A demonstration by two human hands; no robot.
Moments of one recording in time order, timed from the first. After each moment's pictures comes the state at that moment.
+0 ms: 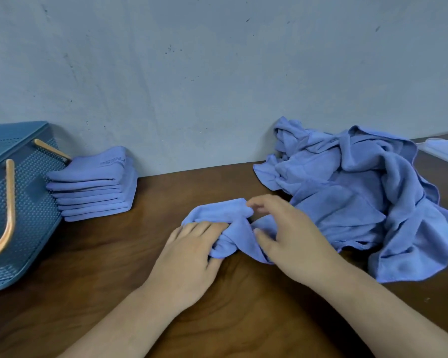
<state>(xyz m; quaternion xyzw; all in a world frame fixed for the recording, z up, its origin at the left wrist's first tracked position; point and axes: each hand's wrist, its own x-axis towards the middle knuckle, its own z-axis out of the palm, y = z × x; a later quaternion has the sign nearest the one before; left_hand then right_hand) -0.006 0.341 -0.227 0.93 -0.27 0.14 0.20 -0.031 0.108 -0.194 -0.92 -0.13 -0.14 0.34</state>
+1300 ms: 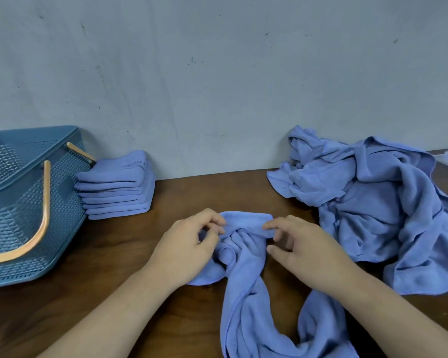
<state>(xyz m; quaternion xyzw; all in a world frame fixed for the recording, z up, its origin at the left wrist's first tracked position) 0.005 0.369 -0.200 0.89 -0.20 0.07 0.40 -0.023 0.096 -0.211 -0.94 -0.10 -0.09 0.30</state>
